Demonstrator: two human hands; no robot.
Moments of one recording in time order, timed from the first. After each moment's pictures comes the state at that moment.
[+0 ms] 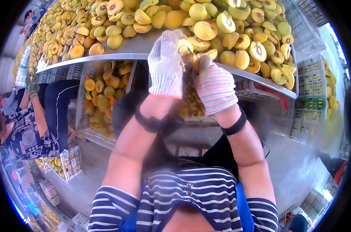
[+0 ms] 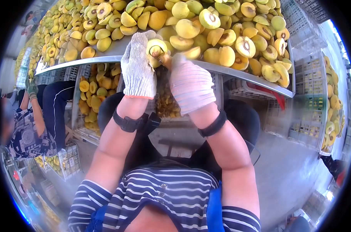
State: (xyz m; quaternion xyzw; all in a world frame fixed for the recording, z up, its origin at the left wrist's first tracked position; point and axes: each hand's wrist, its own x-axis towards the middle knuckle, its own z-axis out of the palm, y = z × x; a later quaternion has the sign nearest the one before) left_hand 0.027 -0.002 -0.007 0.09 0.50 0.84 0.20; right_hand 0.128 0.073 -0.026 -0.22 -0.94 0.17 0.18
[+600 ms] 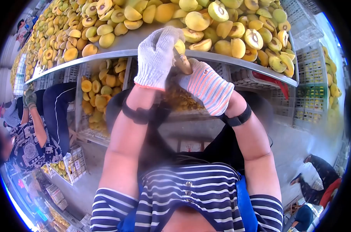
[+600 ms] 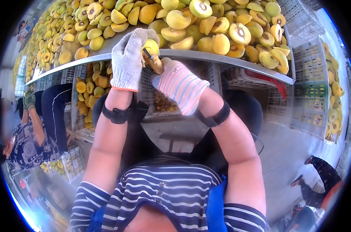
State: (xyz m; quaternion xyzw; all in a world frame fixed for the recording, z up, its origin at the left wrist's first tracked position) left_hand 0.009 -0.012 -0.009 0.26 0.64 0.71 0.16; right_hand 0.123 0.072 -0.033 -0.16 -0.85 0.50 0.00
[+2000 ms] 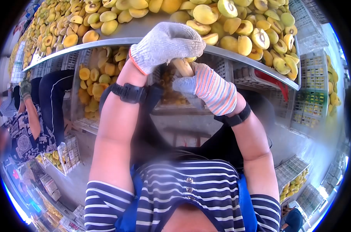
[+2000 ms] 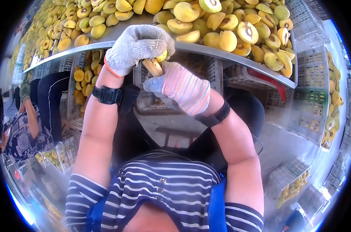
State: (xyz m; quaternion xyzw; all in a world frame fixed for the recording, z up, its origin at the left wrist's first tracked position) left_hand -0.024 -0.024 -0.005 0.45 0.54 0.57 0.43; right_hand 0.145 0.065 -0.022 -0.06 -0.83 0.56 -0.01
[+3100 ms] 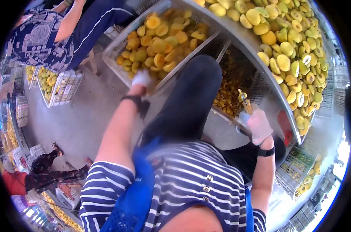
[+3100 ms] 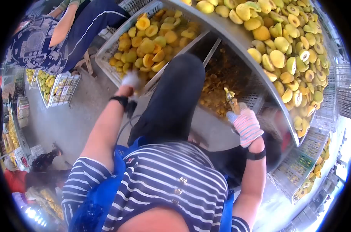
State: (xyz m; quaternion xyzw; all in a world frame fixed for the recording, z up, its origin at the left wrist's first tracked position) left_hand -0.023 -0.379 -0.241 0.02 0.98 0.09 0.16; right_hand 0.192 0.038 -0.056 0.02 -0.98 0.14 -0.13
